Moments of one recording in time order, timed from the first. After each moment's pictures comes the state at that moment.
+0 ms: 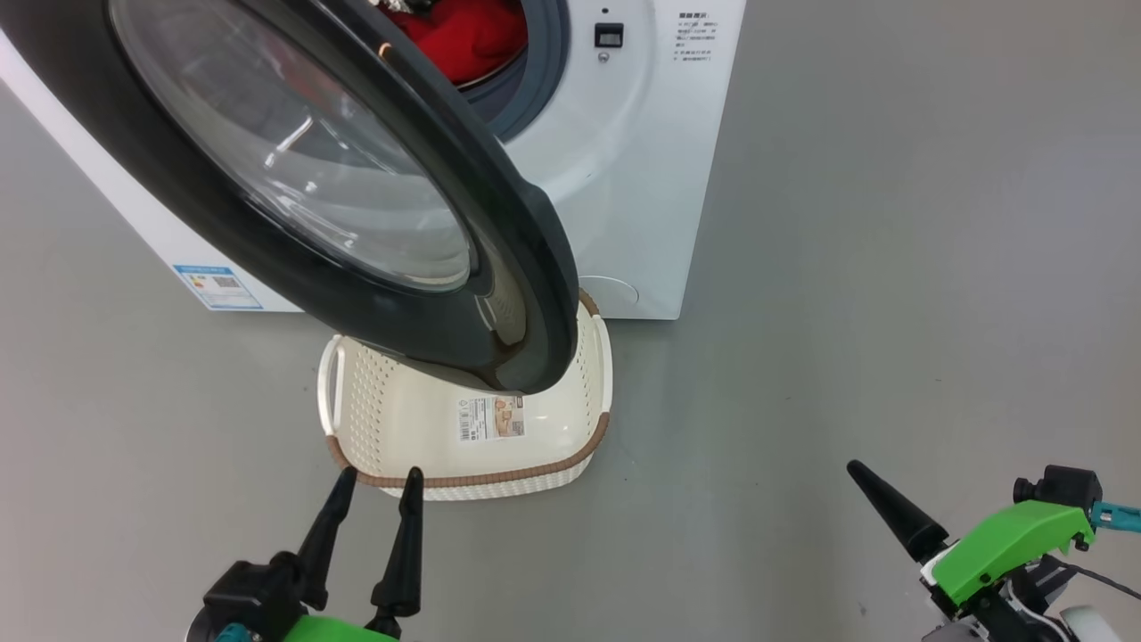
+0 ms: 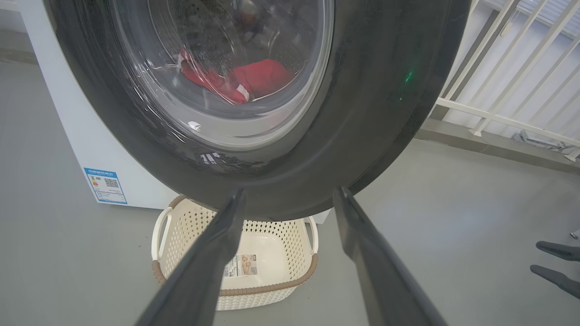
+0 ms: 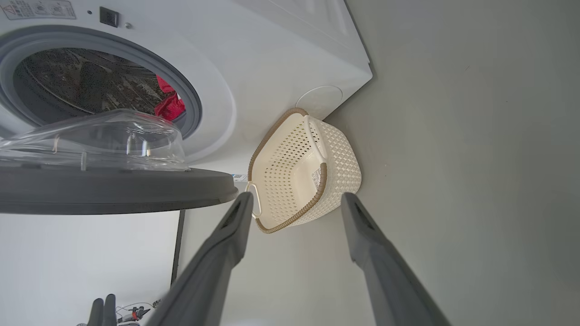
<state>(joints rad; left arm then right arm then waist) -0.08 0.04 -0.15 0.23 -0.34 -0.06 -0.25 -0.15 -0.21 0.12 0.46 1.41 0.13 0.26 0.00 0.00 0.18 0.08</state>
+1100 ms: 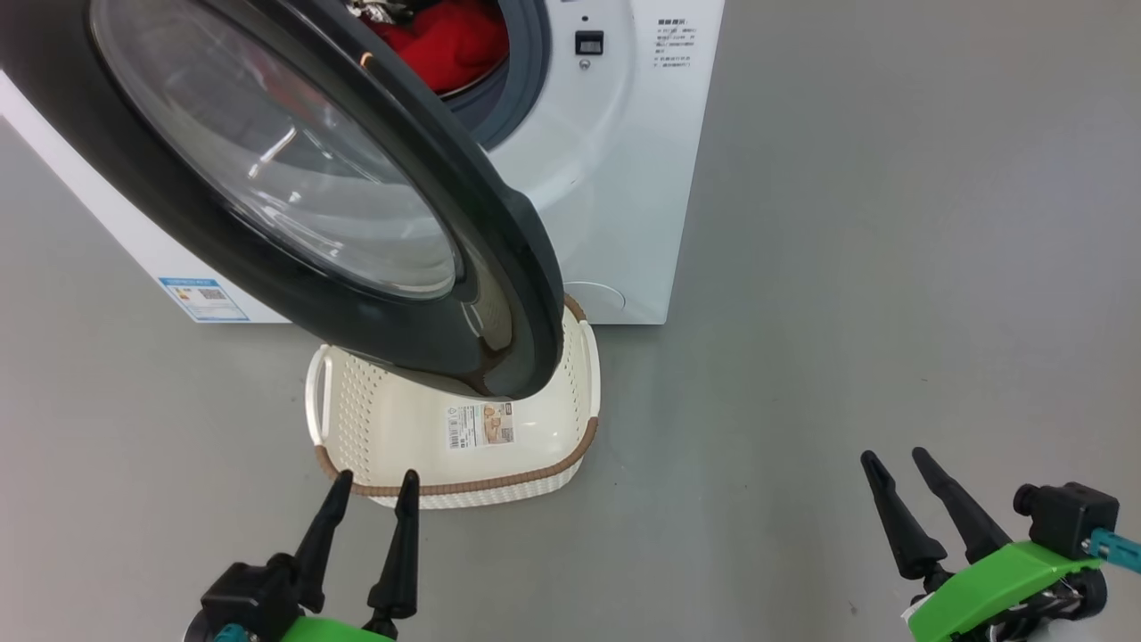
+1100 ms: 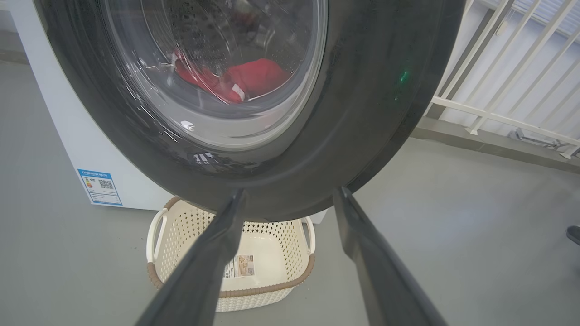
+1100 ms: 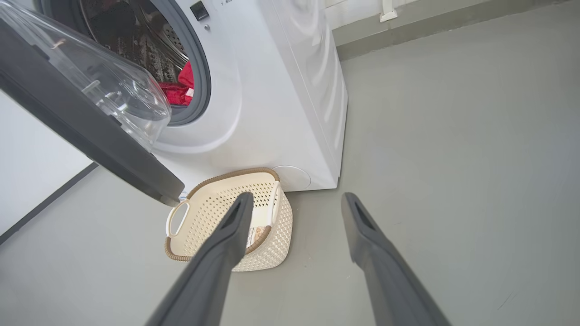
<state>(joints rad) -0.08 0.04 -0.14 0.24 -0.34 -0.06 -0.25 -0.11 -0.31 0.29 0.40 0.82 0.13 -0.25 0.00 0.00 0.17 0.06</state>
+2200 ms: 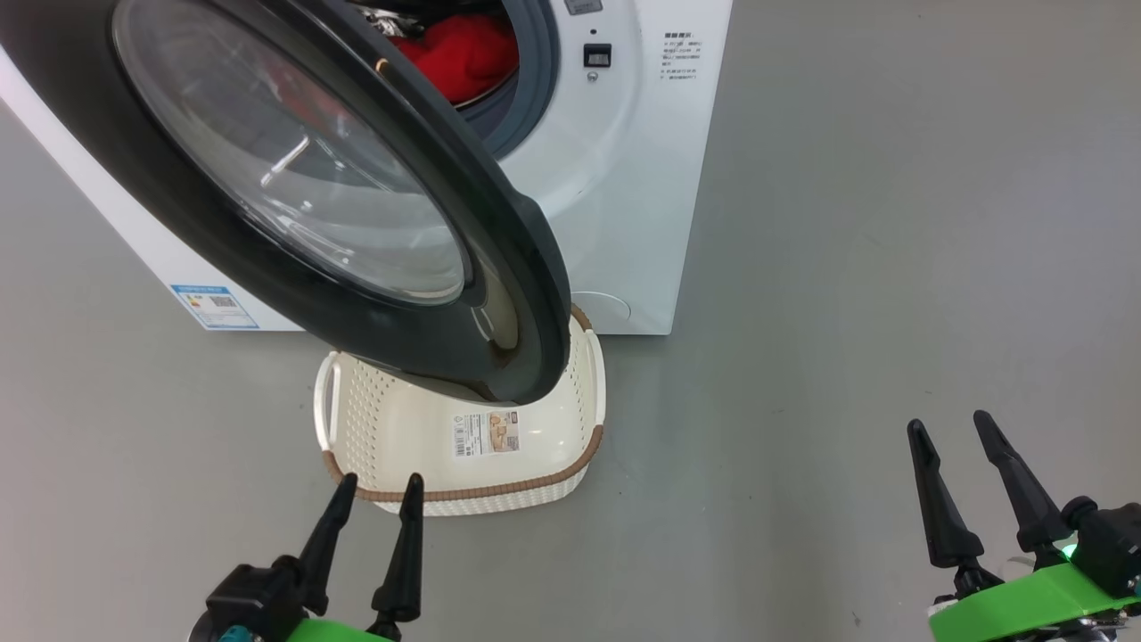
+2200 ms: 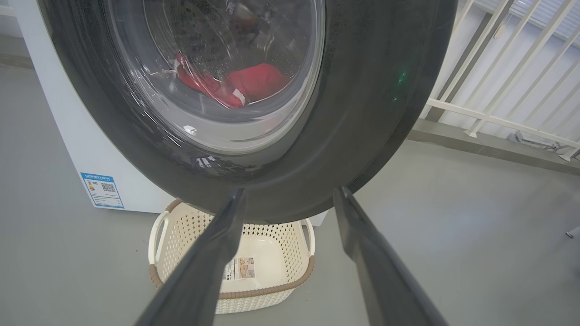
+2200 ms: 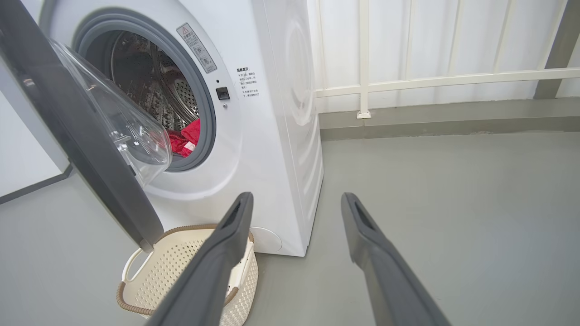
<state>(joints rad) -0.08 0.04 -0.15 0.24 -0.34 -0.06 -0.25 0.04 -0.14 -0.02 0.12 0.40 0.13 -0.25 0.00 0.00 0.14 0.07</state>
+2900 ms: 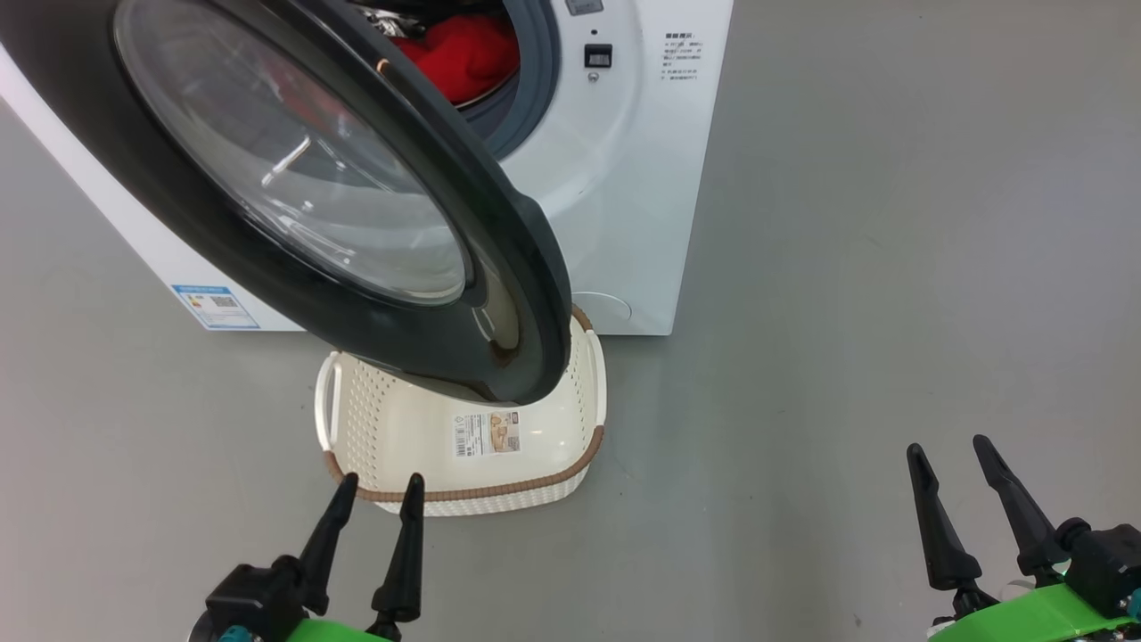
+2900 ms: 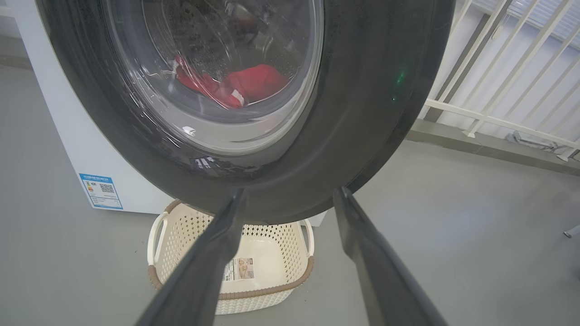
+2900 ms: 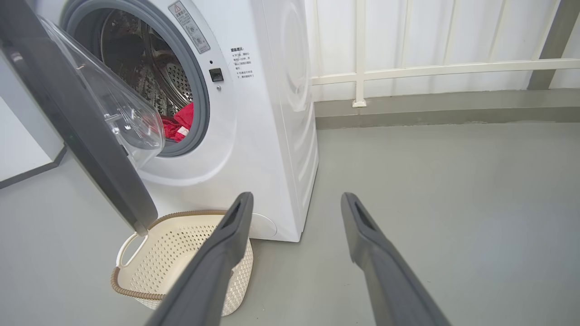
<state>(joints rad) -0.08 0.04 -0.15 0.24 -0.34 -0.07 -0.25 0.08 -0.12 -0.03 0.13 0.36 0.13 -0.25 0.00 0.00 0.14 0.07</state>
